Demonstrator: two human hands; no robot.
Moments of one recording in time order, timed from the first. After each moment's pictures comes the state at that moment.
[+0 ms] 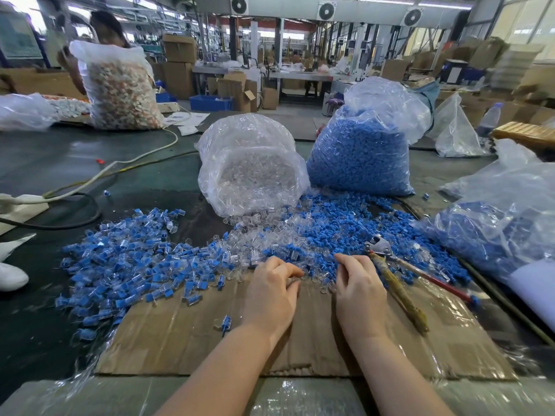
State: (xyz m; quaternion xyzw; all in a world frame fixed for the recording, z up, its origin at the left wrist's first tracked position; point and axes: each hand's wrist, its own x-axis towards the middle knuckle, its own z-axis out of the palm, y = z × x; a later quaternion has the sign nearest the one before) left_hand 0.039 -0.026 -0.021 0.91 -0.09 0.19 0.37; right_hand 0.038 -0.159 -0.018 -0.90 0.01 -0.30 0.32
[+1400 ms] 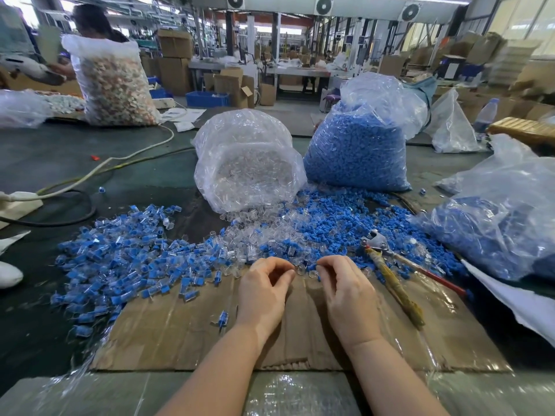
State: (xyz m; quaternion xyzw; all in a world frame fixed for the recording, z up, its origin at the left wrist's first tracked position) left_hand 0.034 -0.023 -0.021 0.81 0.00 0.14 0.57; right_hand 0.026 -0.157 -0.019 -0.89 -0.11 -0.32 0.31
